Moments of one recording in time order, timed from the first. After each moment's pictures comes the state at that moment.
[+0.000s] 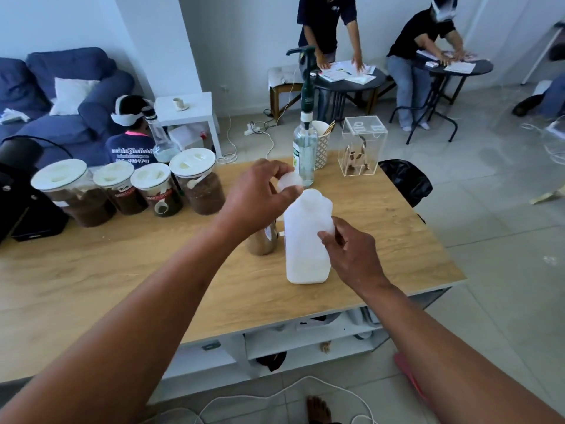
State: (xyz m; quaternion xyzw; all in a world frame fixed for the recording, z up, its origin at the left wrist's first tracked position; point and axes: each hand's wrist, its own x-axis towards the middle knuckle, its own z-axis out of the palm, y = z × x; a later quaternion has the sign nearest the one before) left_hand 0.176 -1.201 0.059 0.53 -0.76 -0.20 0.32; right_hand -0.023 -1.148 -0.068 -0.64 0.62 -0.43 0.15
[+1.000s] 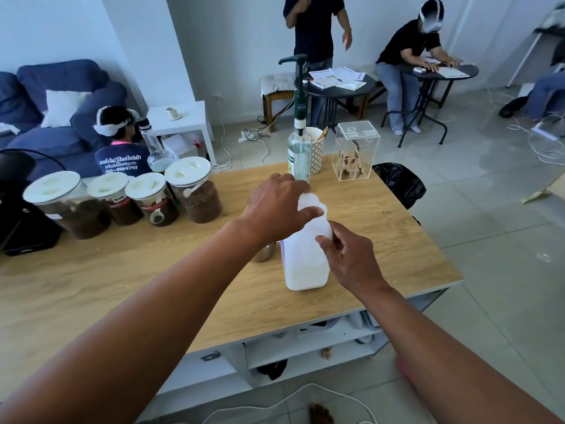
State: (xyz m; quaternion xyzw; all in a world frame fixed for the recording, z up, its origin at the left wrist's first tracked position) left_hand 0.145 -1.215 0.046 0.49 -0.86 -0.03 0.15; right_hand -0.022 -1.147 -0.067 -0.65 0.62 -0.43 0.13
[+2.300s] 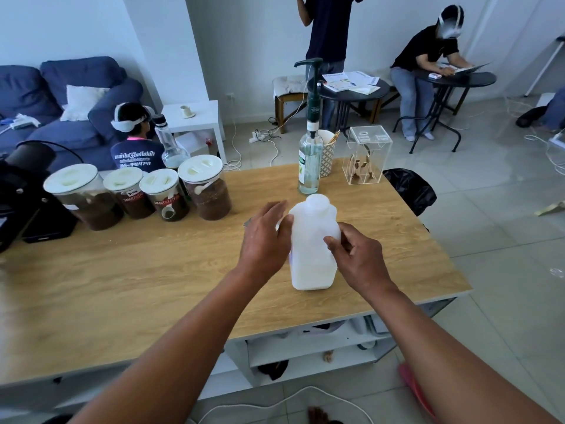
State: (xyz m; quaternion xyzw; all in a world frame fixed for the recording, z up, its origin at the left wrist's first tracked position) left_hand 0.174 -1.183 -0.024 0.55 -0.72 -0.19 0.39; right_hand -0.027 -1.150 -0.068 -0.63 0.61 -0.44 0.18
